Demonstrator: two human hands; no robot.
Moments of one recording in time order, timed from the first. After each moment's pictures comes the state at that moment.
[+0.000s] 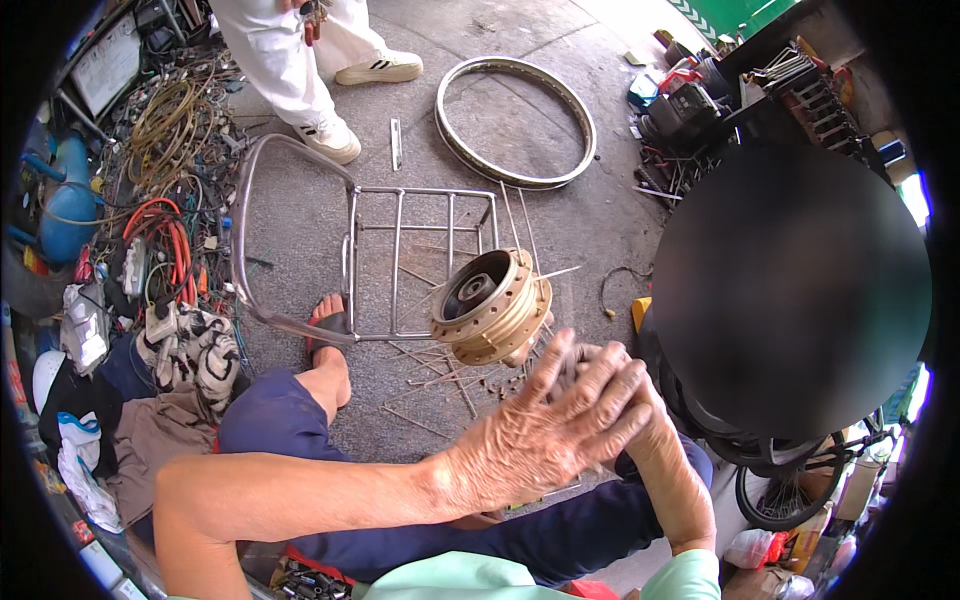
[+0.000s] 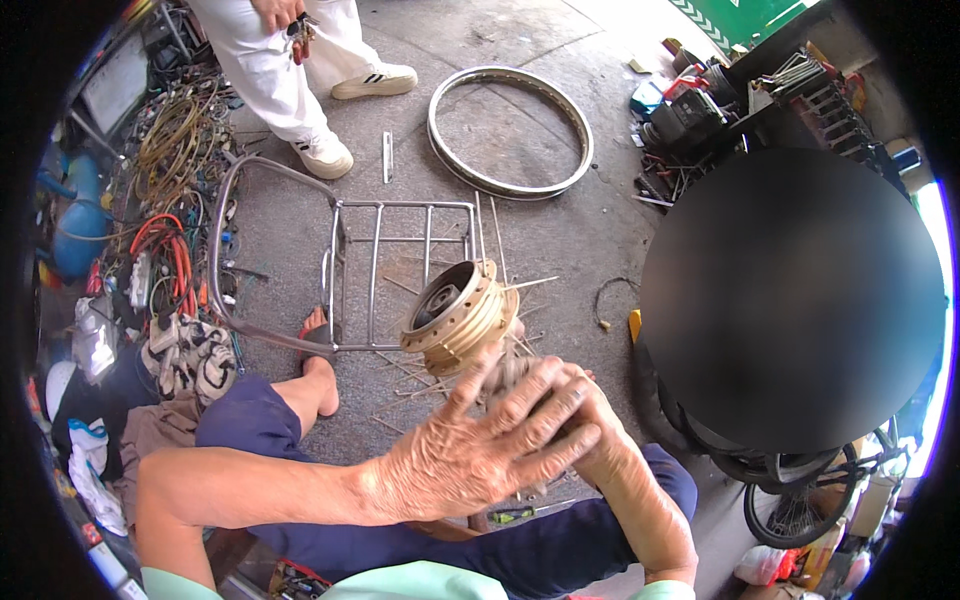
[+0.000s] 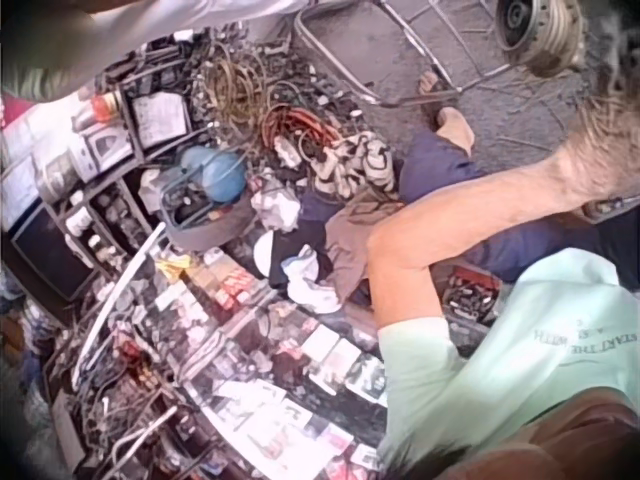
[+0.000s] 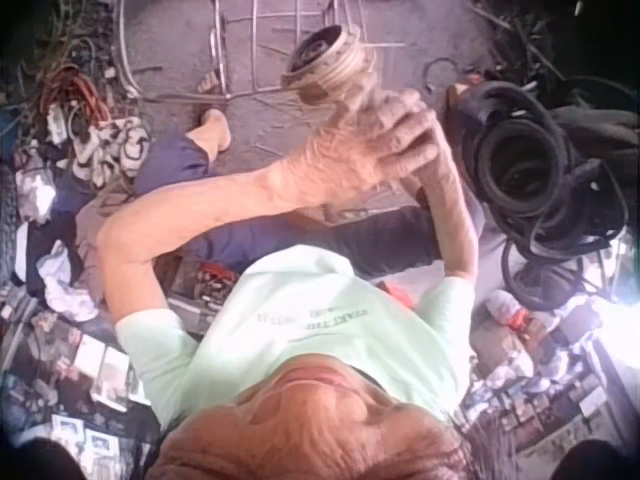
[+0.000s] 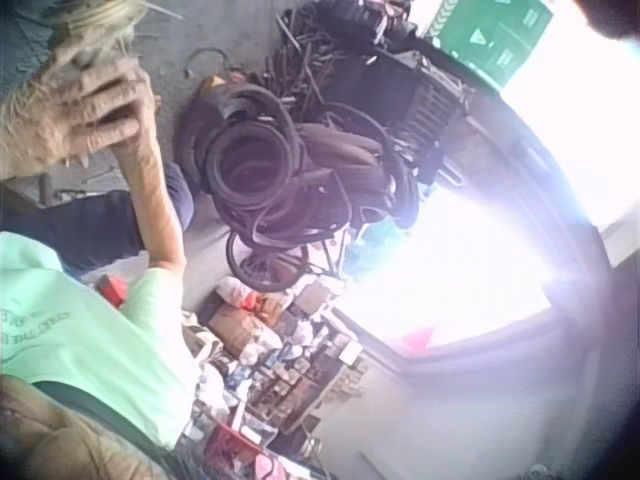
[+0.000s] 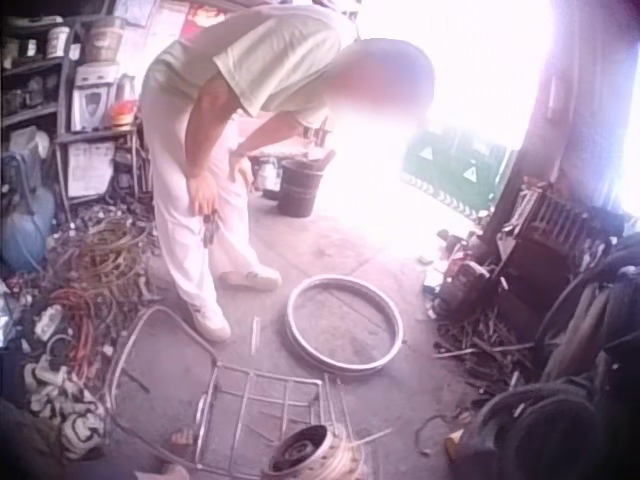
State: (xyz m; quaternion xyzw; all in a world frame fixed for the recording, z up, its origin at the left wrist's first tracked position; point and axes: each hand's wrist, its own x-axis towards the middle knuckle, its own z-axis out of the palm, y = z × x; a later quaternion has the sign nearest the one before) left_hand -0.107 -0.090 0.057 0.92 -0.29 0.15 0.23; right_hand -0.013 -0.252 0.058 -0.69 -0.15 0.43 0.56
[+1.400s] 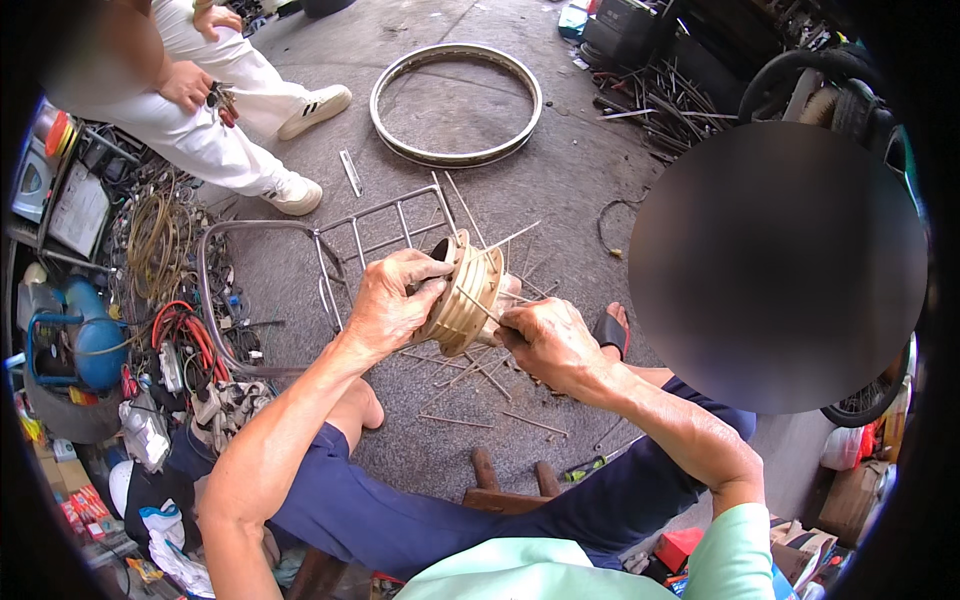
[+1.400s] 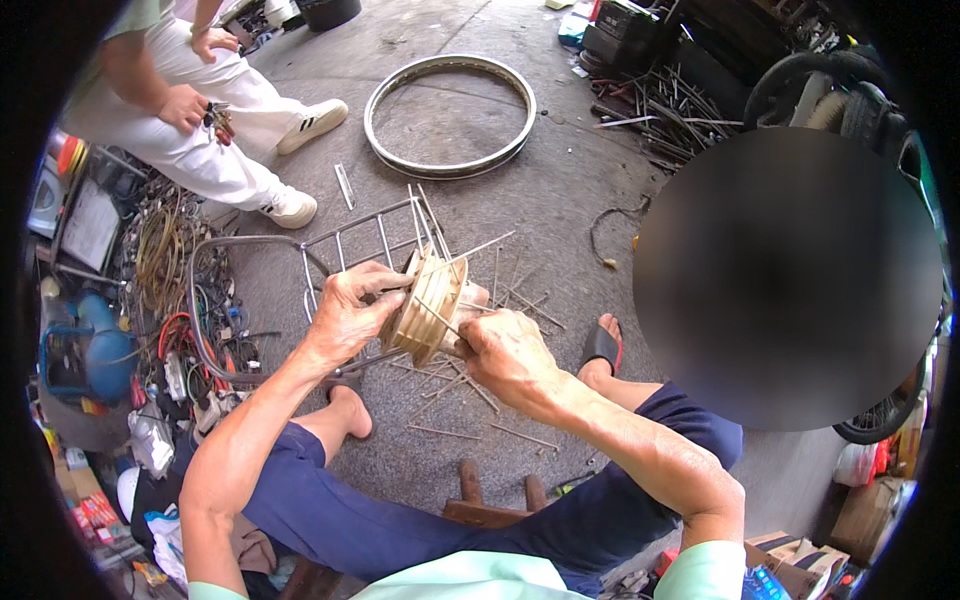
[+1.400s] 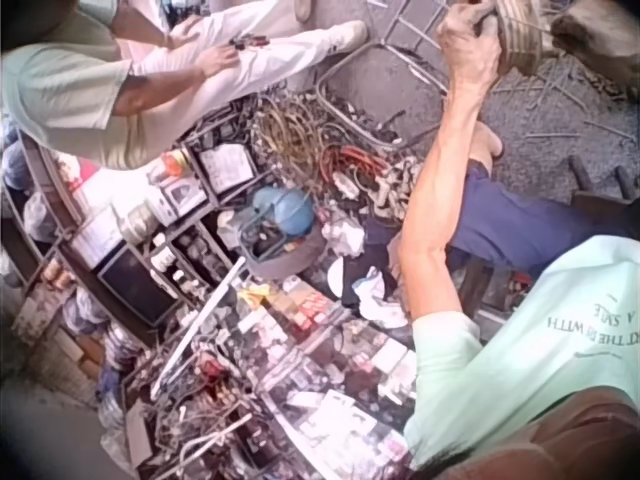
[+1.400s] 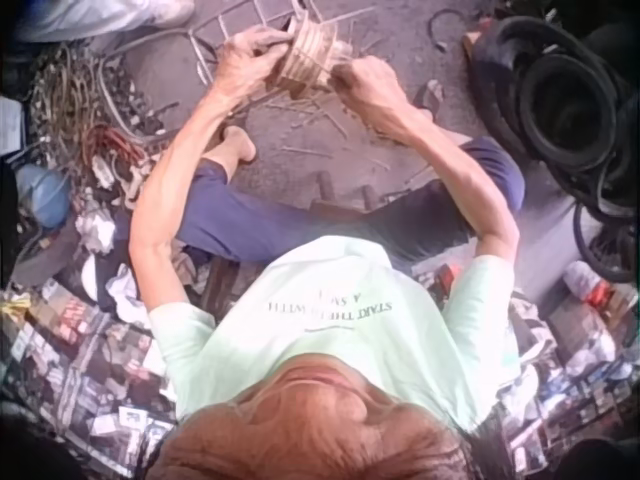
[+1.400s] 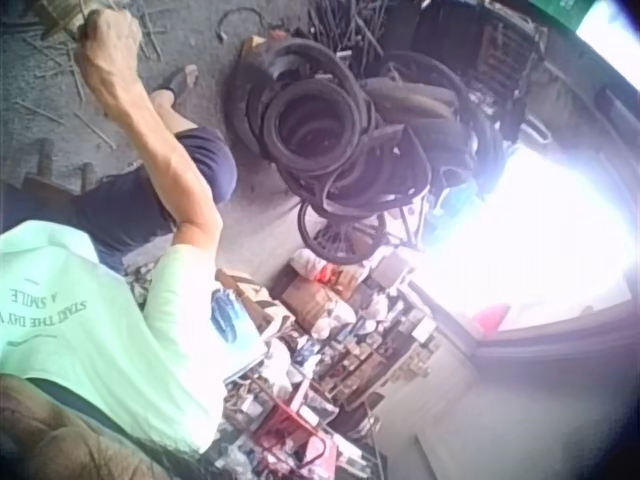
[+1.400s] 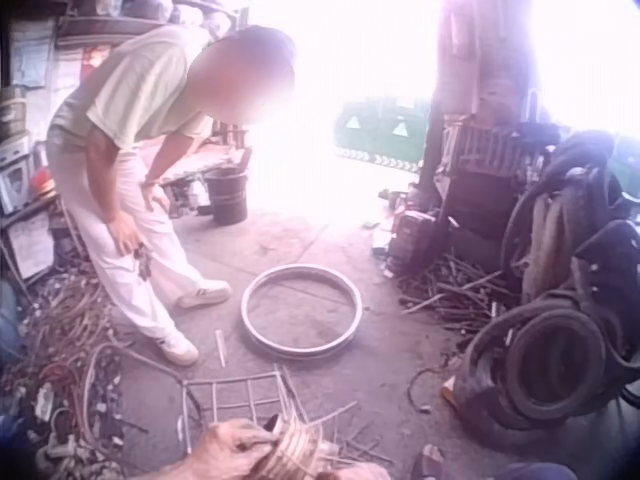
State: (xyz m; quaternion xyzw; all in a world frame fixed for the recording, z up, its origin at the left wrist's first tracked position) left_hand -0.017 -0.010 -0.018 0.85 -0.08 0.01 0.52; right_hand -0.009 -0.247 -0.009 -0.87 -0.33 0.15 0.33
